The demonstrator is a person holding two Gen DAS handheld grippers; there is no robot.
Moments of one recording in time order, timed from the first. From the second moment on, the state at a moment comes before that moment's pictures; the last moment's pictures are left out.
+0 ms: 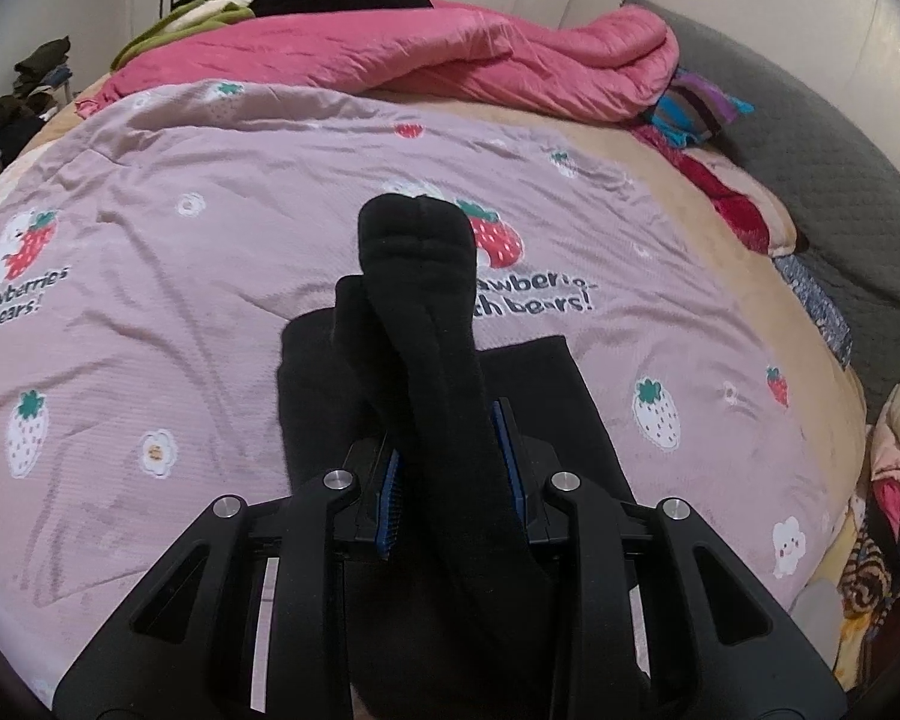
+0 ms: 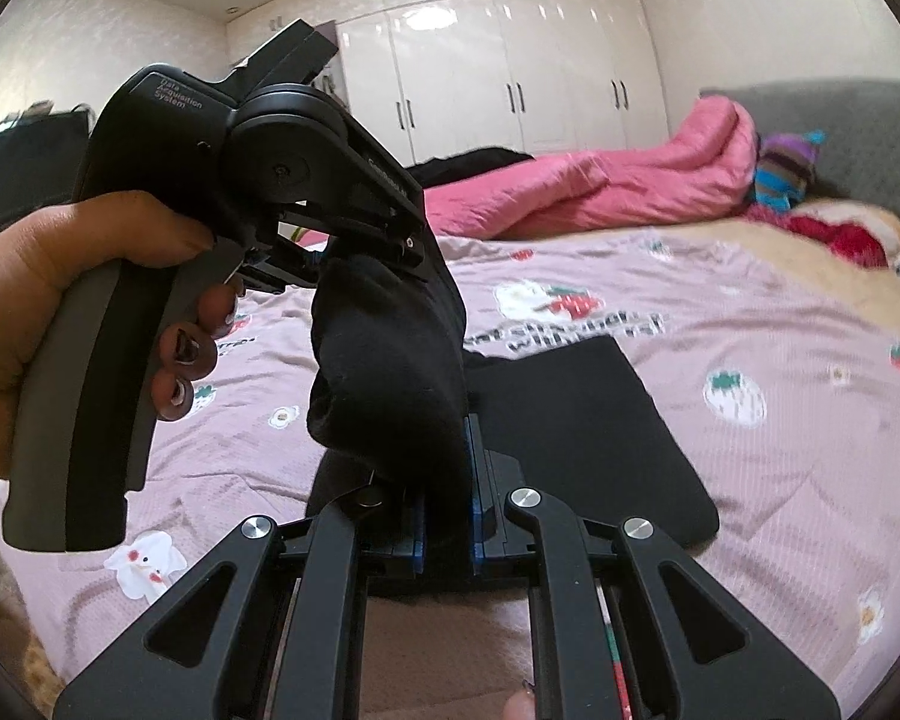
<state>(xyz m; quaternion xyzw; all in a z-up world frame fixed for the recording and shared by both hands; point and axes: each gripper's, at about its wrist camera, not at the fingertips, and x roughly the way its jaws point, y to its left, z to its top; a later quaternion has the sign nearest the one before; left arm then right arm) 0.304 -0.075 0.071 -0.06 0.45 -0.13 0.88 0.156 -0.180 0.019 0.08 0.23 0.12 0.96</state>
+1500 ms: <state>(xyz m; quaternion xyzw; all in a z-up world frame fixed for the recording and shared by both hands) 0.297 -0.058 0.011 -0.06 0.43 -0.11 0.89 0.287 -0.279 -0.024 0.30 0.44 0.23 0.81</state>
